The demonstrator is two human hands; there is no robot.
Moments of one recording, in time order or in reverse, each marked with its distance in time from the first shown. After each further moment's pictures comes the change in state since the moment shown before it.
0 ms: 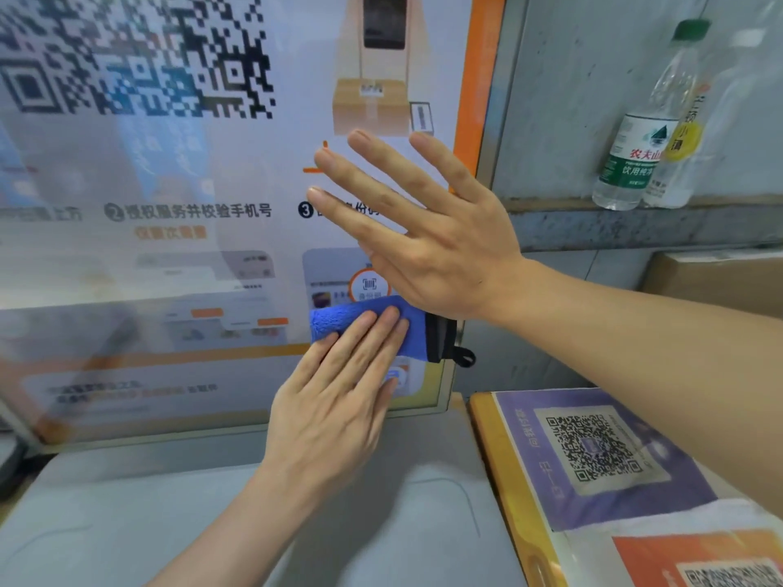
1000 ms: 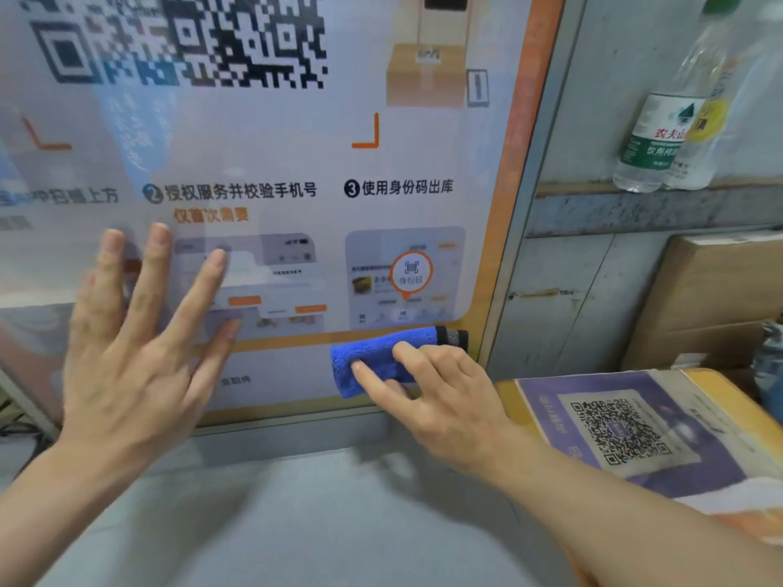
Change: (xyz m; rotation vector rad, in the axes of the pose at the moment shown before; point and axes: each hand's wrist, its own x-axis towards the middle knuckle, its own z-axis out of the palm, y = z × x) left_hand -0.028 -0.156 -0.044 0.106 0.130 -0.077; right_hand -0.089 -0.142 0.009 0.181 -0.069 0.235
